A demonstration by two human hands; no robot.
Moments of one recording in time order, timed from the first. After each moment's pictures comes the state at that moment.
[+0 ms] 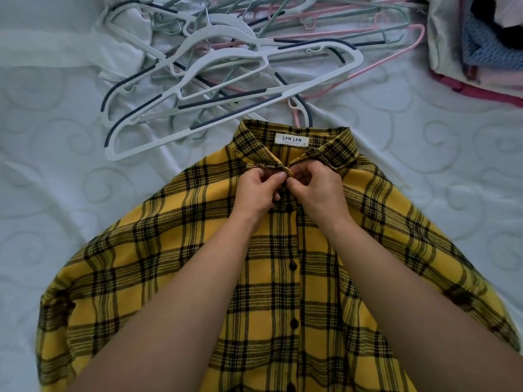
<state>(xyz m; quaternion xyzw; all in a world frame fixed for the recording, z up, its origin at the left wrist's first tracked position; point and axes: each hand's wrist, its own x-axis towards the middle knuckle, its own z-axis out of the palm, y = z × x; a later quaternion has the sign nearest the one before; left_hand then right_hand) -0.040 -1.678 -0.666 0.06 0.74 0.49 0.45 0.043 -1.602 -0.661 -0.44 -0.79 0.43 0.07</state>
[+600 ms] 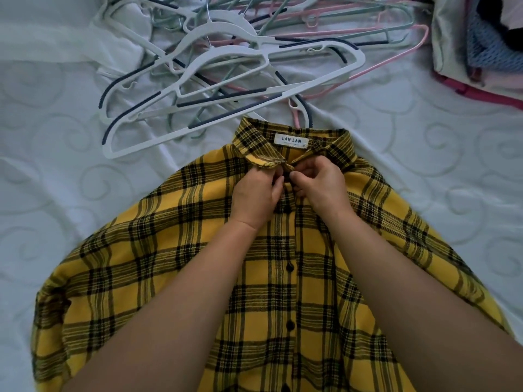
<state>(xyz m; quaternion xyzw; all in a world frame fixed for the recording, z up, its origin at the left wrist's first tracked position) -0.040 -1.679 -0.675 0.39 0.87 0.22 0.21 0.040 -1.588 -0.674 -0.51 -0.68 0.53 0.05</state>
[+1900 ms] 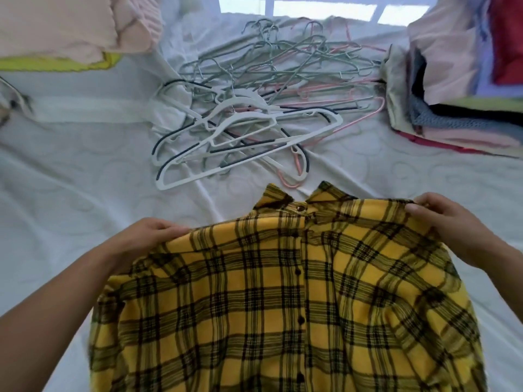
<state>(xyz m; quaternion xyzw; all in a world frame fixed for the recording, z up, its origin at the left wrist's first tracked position) -0.158 -1.839 -0.568 0.14 0.78 0.27 0.54 0.186 -1.529 -0.542 -0.54 -0.66 0.53 -0.01</state>
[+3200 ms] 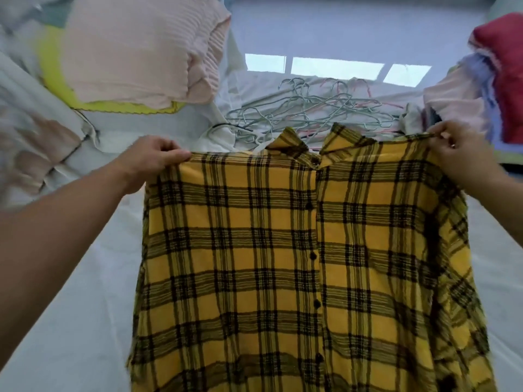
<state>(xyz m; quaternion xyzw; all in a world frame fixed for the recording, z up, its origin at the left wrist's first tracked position) -0.264 -1.802 -0.462 0.23 0.86 0.34 0.30 0.051 -1.489 -0.467 -0.48 -0.83 0.25 0.15</state>
